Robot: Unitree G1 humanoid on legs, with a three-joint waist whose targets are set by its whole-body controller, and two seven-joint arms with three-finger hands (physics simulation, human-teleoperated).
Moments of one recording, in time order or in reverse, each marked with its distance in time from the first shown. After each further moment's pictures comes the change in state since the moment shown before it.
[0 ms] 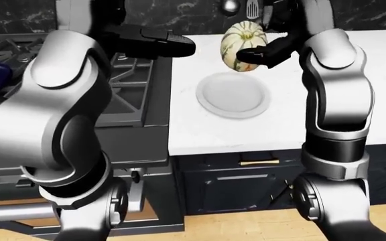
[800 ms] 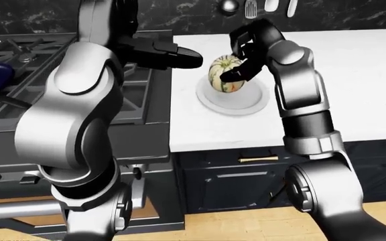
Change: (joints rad) left arm 0.039 -0.037 -0.038 0.017 0.048 -0.022 -0.040; right arm -0.120 0.053 0.048 0.490 -0.142 -0.123 0.153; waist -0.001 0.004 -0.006
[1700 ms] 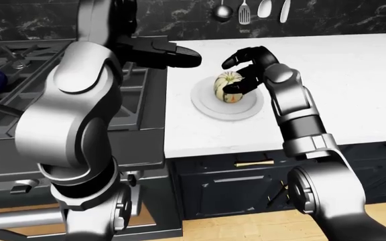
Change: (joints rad) left arm 0.001 0.005 0.003 0.012 0.001 -0.012 -0.002; right arm 0.029 -0.016 -0.019 0.294 0.026 -0.180 -0.096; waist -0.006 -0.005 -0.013
